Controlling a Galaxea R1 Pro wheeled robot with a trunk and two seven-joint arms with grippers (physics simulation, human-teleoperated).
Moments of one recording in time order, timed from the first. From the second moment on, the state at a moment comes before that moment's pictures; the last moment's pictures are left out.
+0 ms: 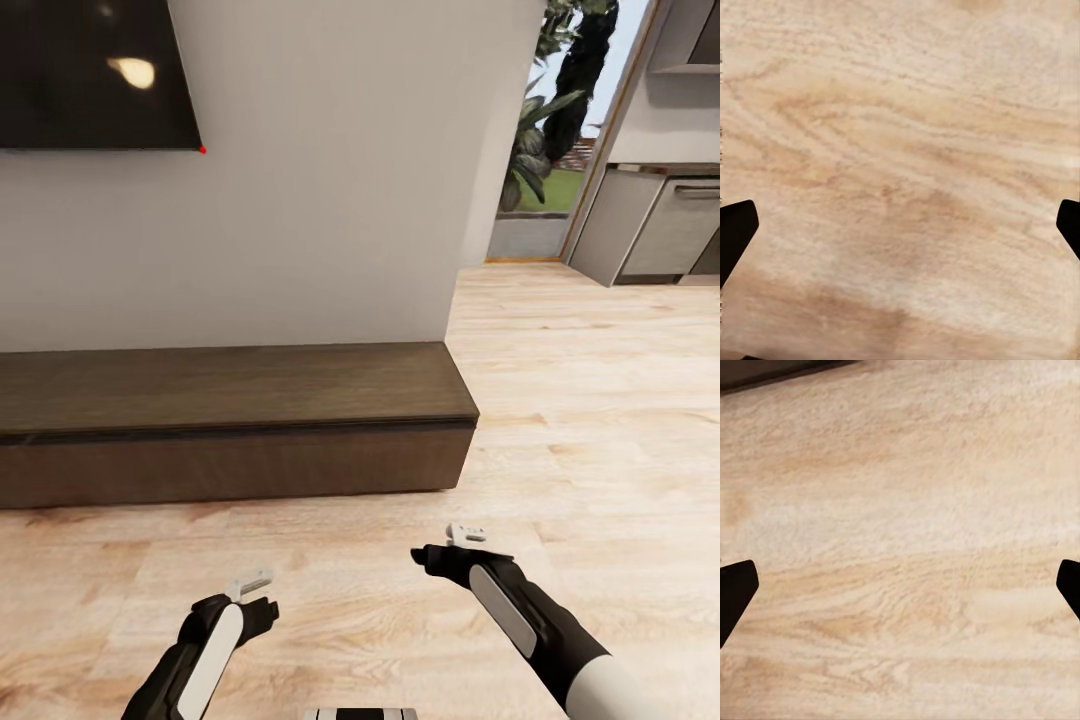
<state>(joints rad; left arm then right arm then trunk) -0.31 -0.05 -0.08 -1.10 0.55 0.72 0.52 -0.55 -0.13 0.50 -0.90 -0.75 0.48 -0.20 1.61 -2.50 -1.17</state>
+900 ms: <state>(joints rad) -0.30 -0.05 -0.07 -0.99 0.57 0.71 0.51 -0.54 -0.13 0.50 -0.95 -0.74 0.52 -0.20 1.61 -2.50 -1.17</state>
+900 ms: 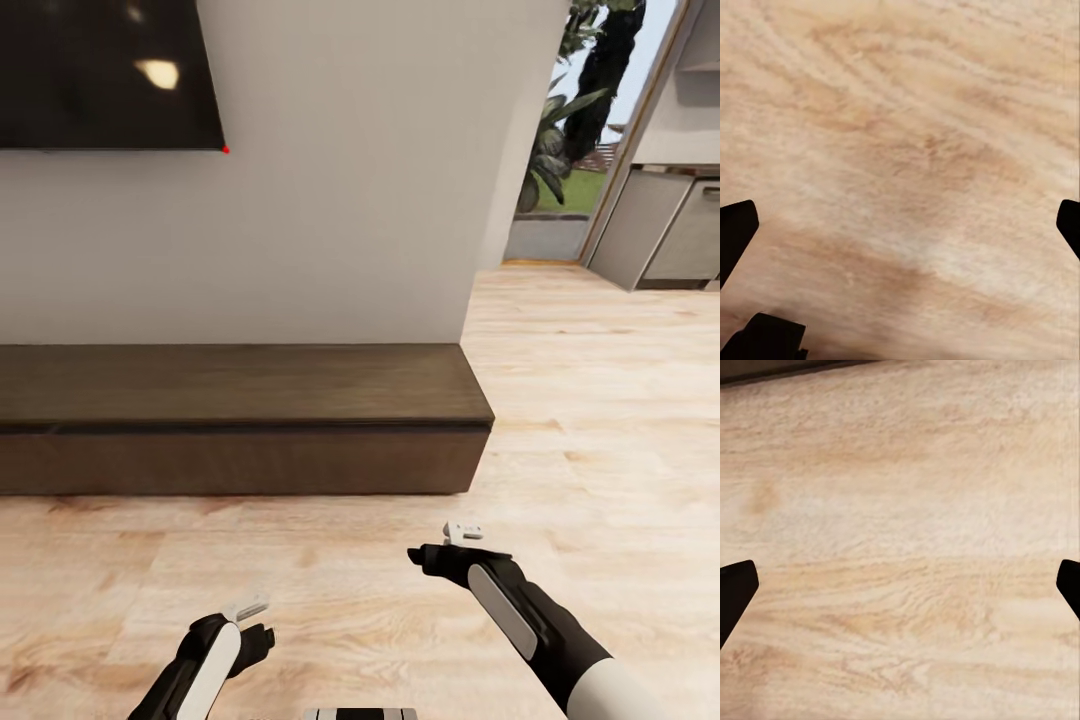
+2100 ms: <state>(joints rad) -0.30 -0.05 -0.07 -0.97 0.57 0.71 0.51 -0.54 -0.13 0.50 -0.94 -0.73 0.51 -0.20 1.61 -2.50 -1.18</state>
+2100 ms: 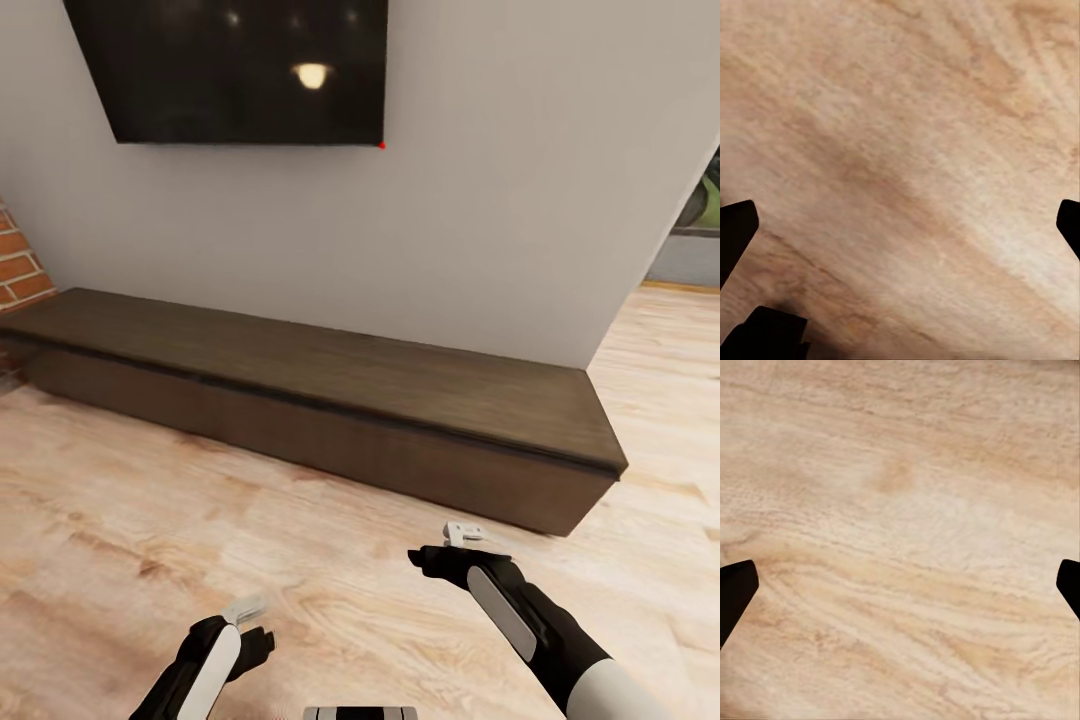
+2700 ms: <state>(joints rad) -0.30 -0.05 -0.07 -0.97 0.59 0.71 0.51 -0.54 -0.13 0.51 -0.93 -0.73 0.47 -0.20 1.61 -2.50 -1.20</state>
